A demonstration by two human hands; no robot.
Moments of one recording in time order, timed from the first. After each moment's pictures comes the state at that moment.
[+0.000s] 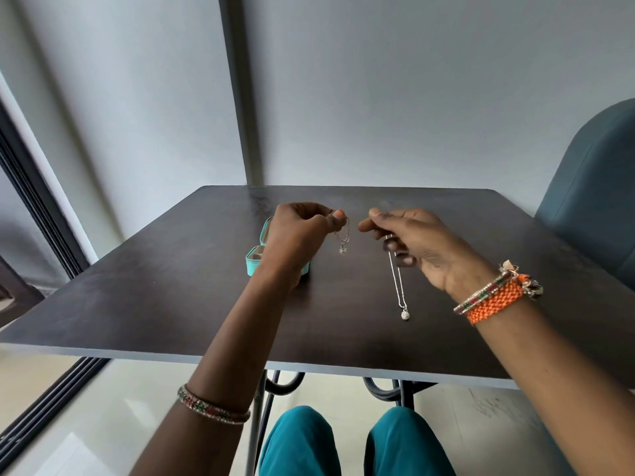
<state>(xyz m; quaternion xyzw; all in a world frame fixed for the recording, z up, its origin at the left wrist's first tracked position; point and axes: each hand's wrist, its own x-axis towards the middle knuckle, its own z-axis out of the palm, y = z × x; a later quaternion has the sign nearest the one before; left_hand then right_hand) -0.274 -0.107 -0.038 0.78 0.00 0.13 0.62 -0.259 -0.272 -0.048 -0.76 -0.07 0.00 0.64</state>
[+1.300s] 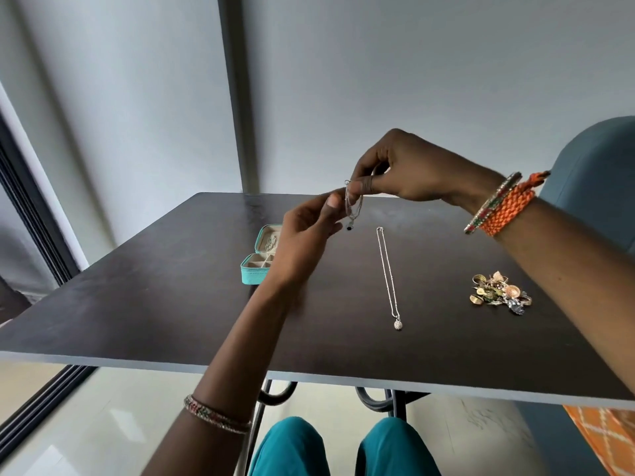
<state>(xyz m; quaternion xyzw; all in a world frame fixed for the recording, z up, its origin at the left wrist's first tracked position) -0.264 -0.119 -0.050 0.63 -0.18 0.13 0.74 -0.252 -0.268 0.052 -0.92 -0.29 -0.11 0.24</state>
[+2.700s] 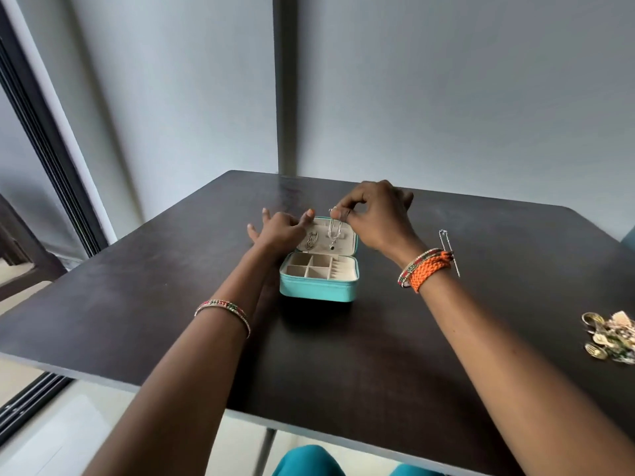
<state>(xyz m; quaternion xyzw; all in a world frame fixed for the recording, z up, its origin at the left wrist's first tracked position) -0.105 0.004 -0.124 0.91 0.12 0.05 0.40 -0.127 -0.161 -0.075 -0.89 -0.21 -0.25 0.32</state>
